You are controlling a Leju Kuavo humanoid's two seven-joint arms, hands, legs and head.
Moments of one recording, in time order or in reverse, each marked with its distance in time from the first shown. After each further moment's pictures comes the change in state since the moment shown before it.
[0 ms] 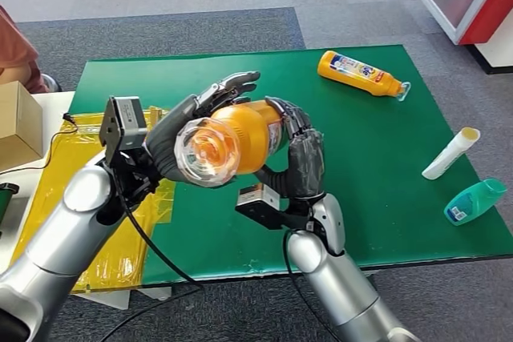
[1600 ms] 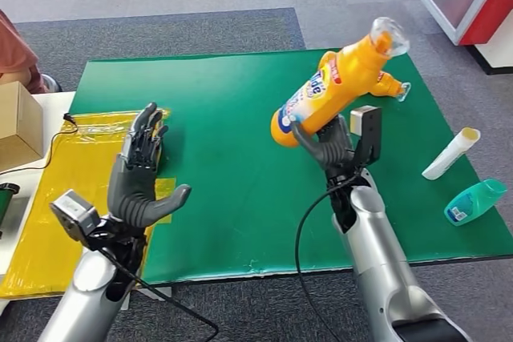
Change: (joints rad) left arm 0.503 -0.106 0.269 -0.120 -0.272 0.411 -0.373; right arm -0.139 -0.027 -0.391 0.269 -0.896 0.670 0.064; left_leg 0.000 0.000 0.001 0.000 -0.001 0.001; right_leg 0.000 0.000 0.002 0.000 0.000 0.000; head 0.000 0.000
